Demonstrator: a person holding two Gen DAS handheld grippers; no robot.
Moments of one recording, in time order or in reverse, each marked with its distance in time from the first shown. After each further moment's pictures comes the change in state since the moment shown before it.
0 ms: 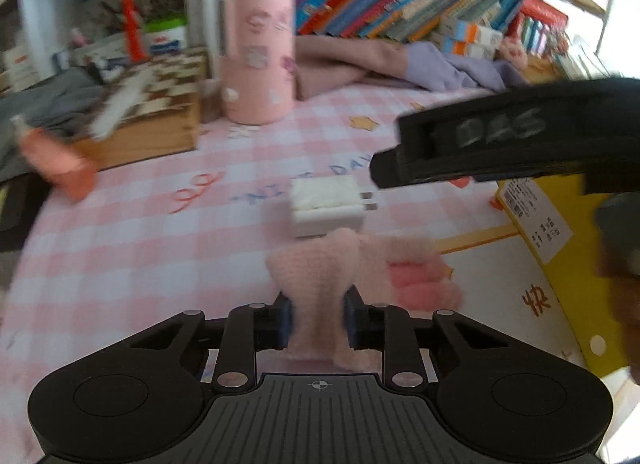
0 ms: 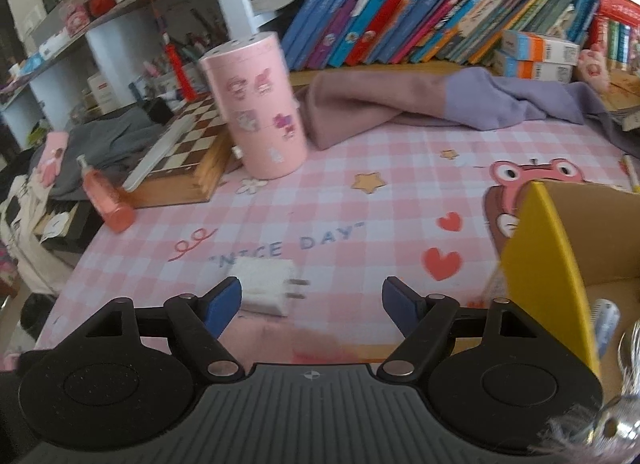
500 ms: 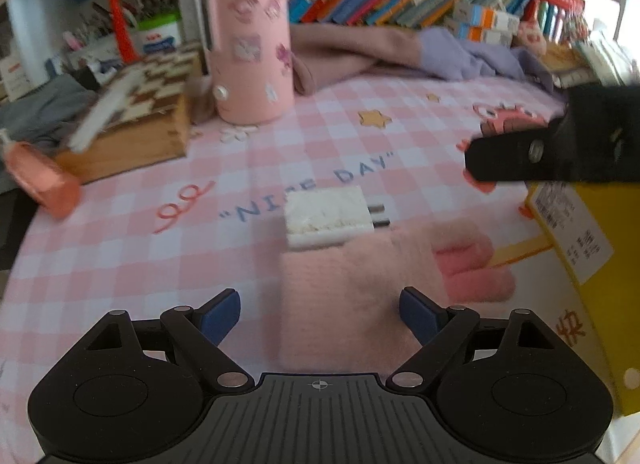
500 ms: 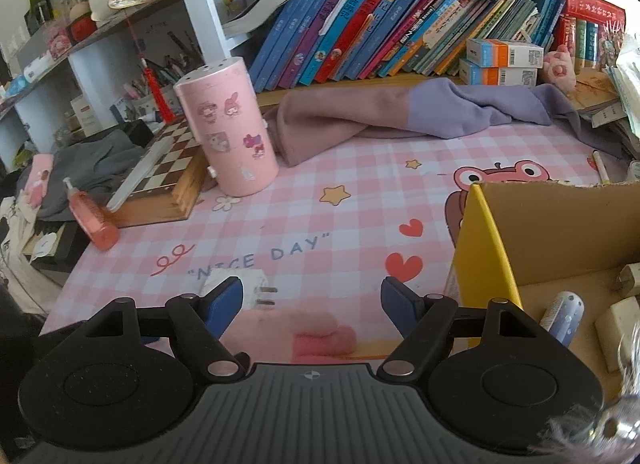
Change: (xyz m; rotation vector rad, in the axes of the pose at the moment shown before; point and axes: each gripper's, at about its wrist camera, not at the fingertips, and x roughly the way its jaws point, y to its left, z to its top) left arm 0.052 -0.015 0.019 0.044 0.037 0.034; right arm -0.024 -0.021 -0.002 0.048 -0.056 -0.059
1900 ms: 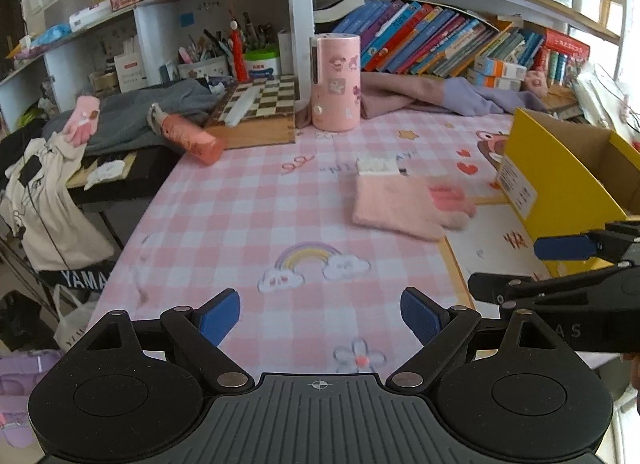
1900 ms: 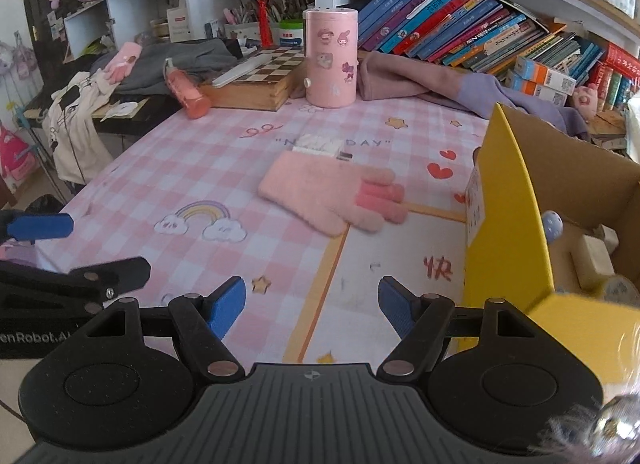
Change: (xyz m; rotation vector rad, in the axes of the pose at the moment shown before) left arm -0.175 0.009 -0.104 -0.110 -0.134 0.151; right arm -0.096 0.048 -0.120 -0.287 0.059 0.046
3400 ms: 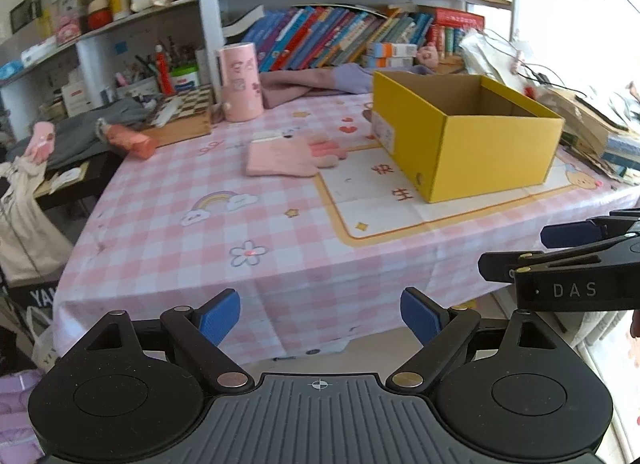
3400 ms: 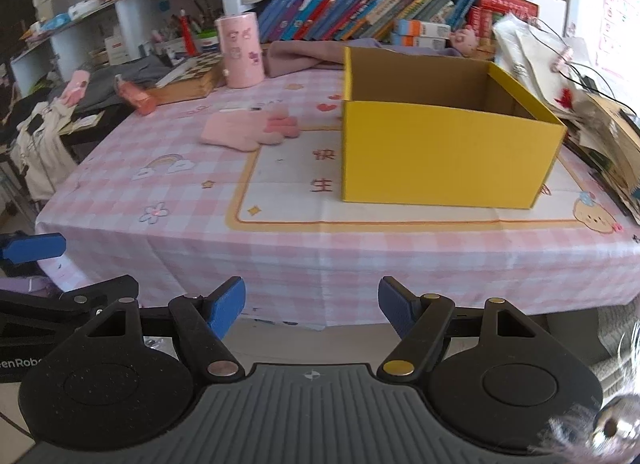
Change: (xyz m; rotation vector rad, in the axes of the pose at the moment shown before) left arm -0.104 -0.053 -0.091 0.143 -0.035 -0.158; right arm -0.137 -0.010 -0.119 0.199 -0.016 -0.158
